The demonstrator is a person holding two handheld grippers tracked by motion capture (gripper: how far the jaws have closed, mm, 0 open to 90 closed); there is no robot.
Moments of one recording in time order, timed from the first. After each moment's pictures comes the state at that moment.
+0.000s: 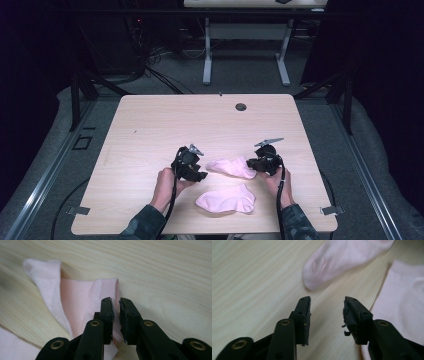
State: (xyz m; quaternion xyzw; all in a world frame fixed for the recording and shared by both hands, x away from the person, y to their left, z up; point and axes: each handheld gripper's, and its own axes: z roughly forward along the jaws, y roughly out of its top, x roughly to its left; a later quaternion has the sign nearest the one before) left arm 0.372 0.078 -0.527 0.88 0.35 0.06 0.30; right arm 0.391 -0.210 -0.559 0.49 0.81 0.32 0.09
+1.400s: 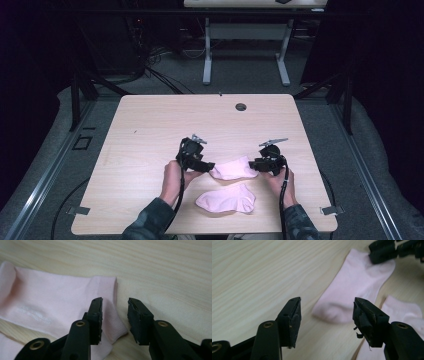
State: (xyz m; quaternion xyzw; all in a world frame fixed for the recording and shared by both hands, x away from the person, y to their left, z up) left arm 0.393 0.053 -0.513 0.86 0.39 0.06 0.32; right arm 0.393 -0.221 -0.567 0.50 0.80 0.32 0.09
